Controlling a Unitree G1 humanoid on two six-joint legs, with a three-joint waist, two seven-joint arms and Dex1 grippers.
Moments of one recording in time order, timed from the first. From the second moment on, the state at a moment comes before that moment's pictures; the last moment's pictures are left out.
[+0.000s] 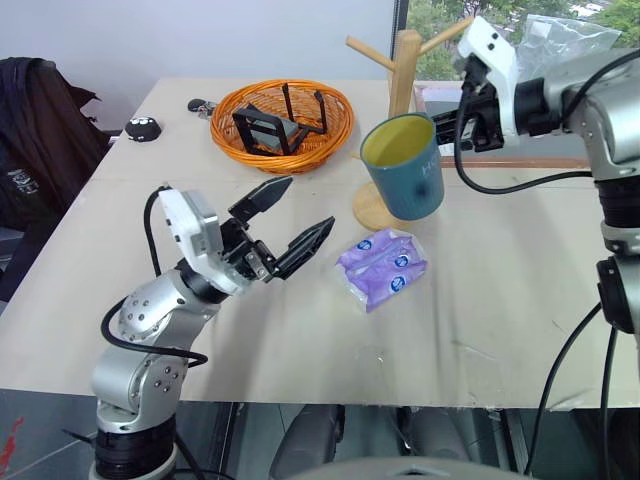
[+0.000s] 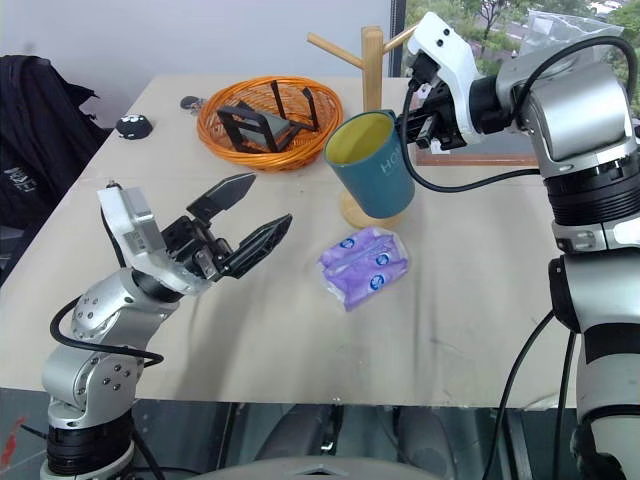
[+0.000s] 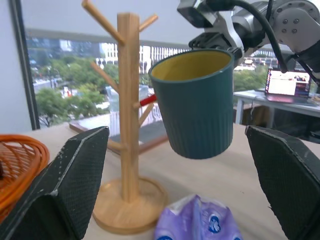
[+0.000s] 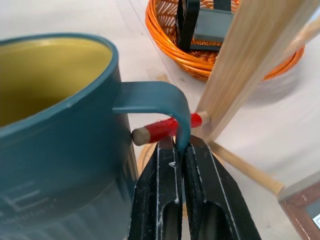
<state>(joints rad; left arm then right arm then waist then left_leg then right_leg) -0.09 0.43 0.21 -0.62 -0.72 0.34 -0.67 -1.29 -0.67 0.28 0.23 0.20 0.97 1.19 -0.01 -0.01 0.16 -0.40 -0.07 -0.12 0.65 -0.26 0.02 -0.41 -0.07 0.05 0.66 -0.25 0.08</state>
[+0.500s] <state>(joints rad) -0.03 0.40 0.19 -0.62 -0.70 0.25 -0.65 -1.33 -0.65 0.35 0.36 0.12 0.97 1.14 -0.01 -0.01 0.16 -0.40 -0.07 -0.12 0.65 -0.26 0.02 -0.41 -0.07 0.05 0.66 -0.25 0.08</state>
